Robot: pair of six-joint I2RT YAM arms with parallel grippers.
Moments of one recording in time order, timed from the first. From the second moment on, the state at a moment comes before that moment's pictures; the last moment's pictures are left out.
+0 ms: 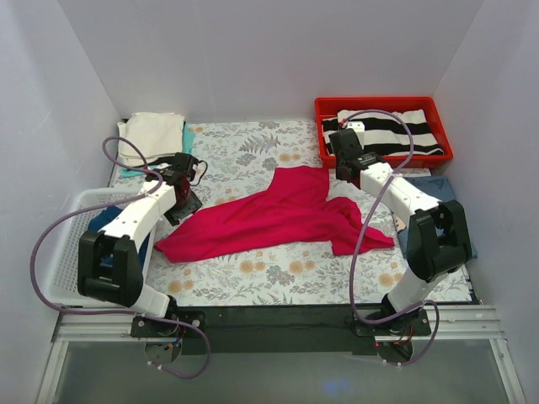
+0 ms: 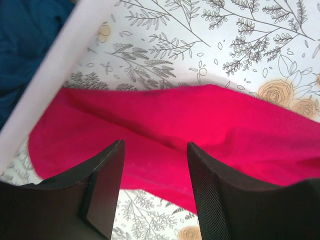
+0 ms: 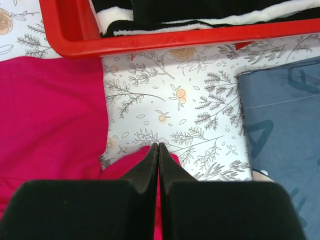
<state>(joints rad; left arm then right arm) -0.23 1.44 1.10 -0.92 -0.40 -0.90 0.42 1.67 1.28 -0.46 0.51 0.29</state>
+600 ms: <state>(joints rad) -0.17 1.65 1.04 -0.68 -0.22 -0.76 0.42 1.85 1.32 -0.43 0.19 0.25</state>
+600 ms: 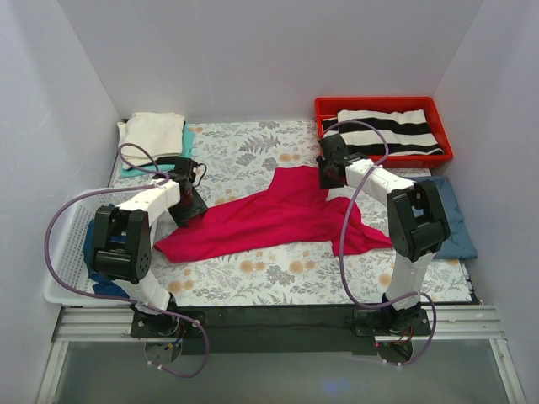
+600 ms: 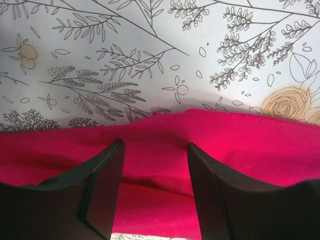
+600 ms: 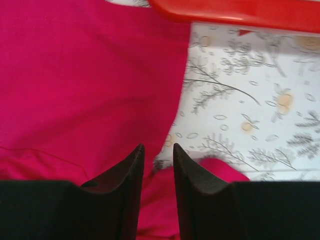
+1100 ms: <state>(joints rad) -0.17 1.68 1.06 -0.66 -0.20 -0.72 0.47 1.90 1.24 -0.38 0.01 0.21</state>
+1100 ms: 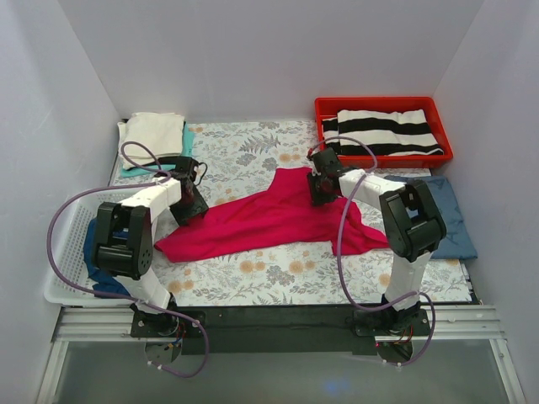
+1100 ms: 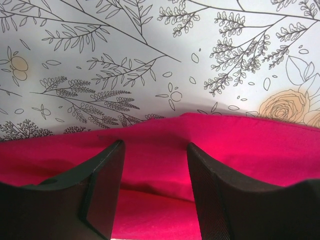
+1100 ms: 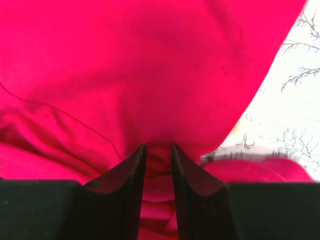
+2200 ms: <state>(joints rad) -0.17 1.64 1.05 -0.71 -0.19 -0.71 0.42 1.74 1.30 -0.58 0.24 0.31</state>
